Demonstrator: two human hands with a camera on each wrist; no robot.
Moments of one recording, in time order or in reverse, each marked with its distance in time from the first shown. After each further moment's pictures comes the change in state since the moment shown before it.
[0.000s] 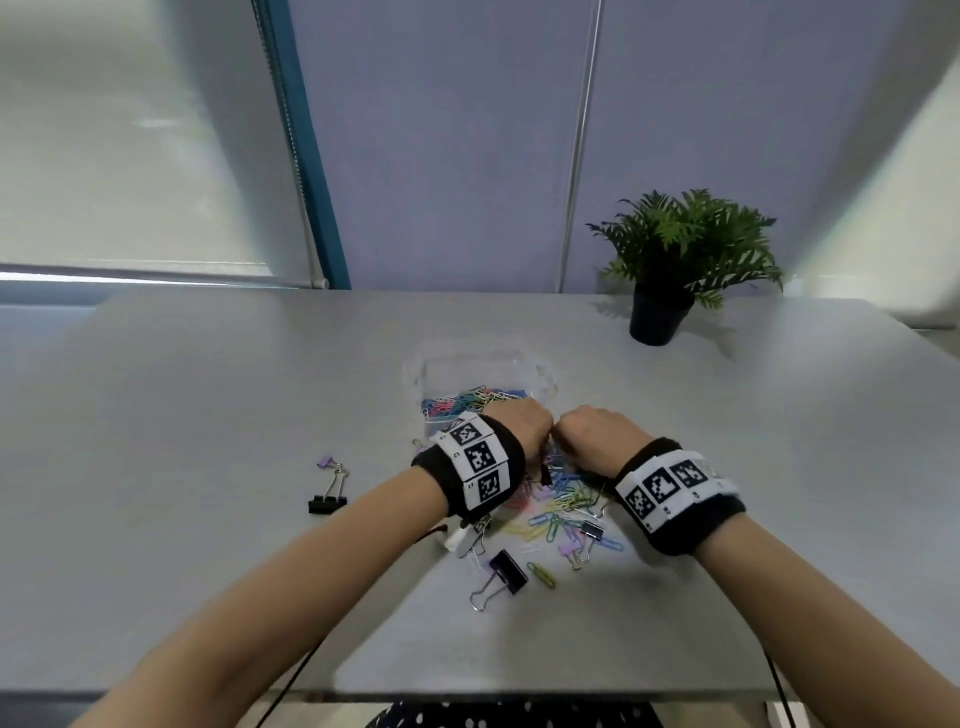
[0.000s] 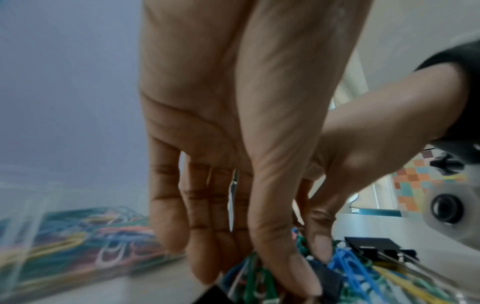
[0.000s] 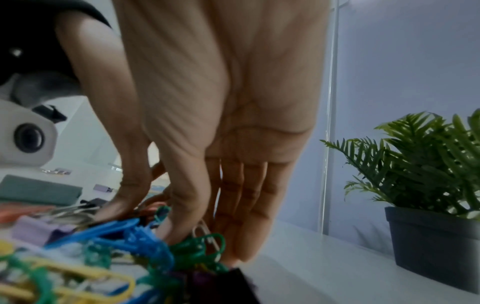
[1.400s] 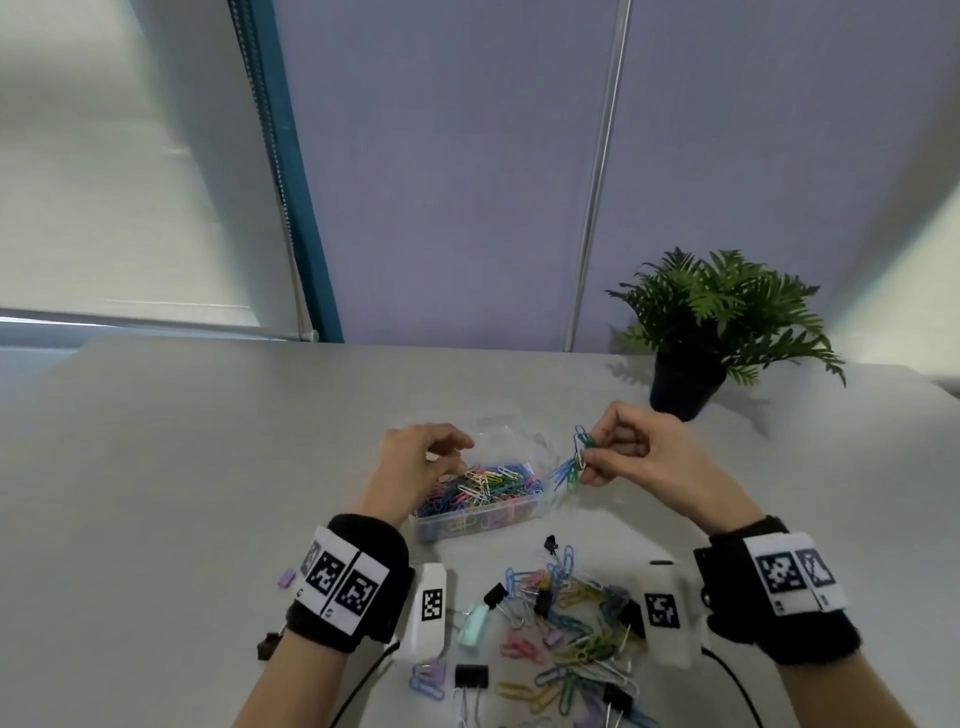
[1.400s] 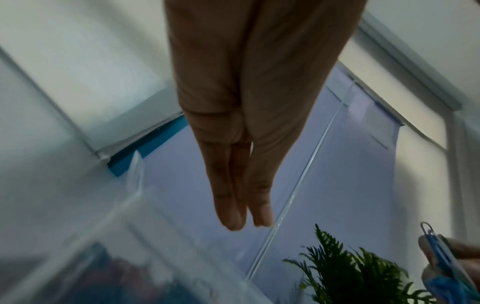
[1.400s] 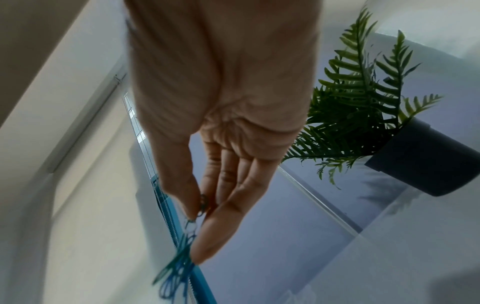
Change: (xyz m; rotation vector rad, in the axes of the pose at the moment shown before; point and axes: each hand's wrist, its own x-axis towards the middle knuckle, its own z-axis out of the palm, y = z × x) left_hand 0.001 -0.109 -0.007 -0.767 0.600 -0.193; right_hand 0.032 0.055 -0.045 1.267 0.333 -0.103
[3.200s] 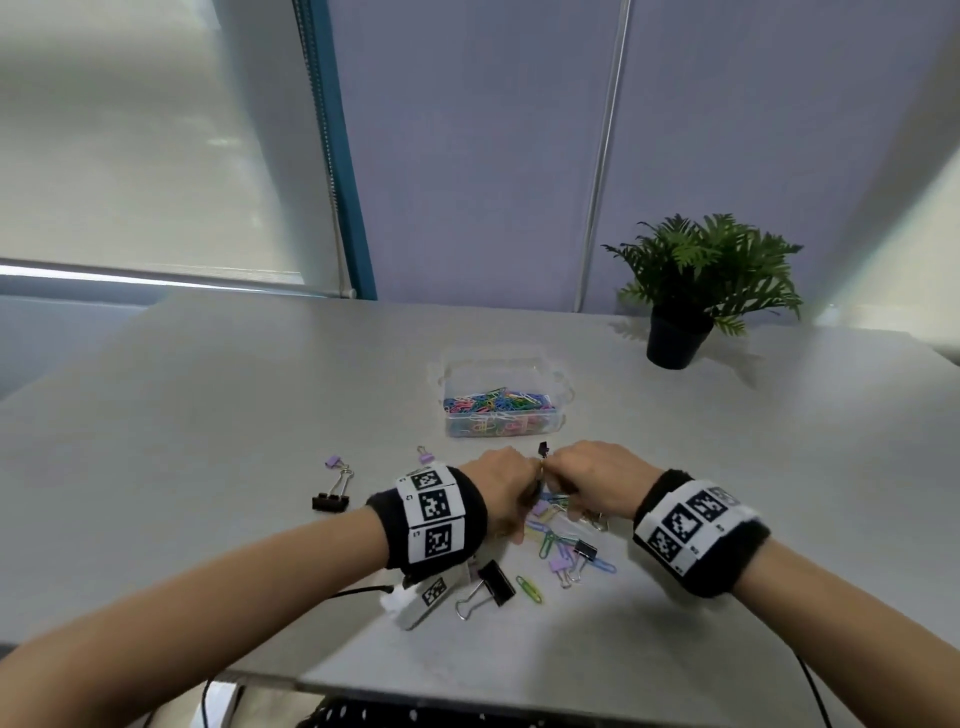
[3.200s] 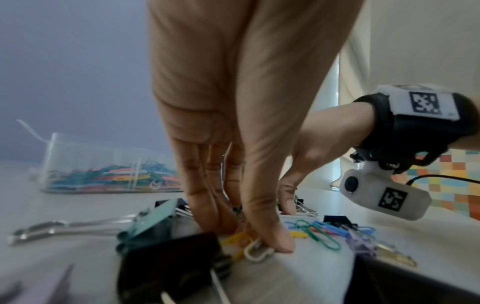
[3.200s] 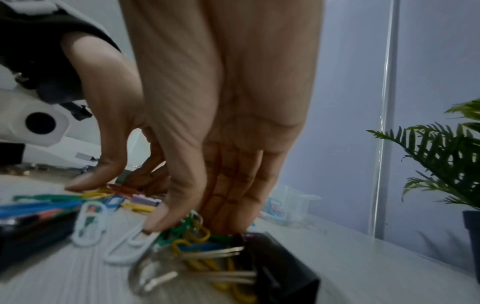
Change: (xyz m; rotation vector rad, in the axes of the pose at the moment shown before) left_hand -0.089 0.061 0.056 0.567 -0.648 0.068; right_hand -0.063 0.022 0.046 -1.168 -0.564 -0.120
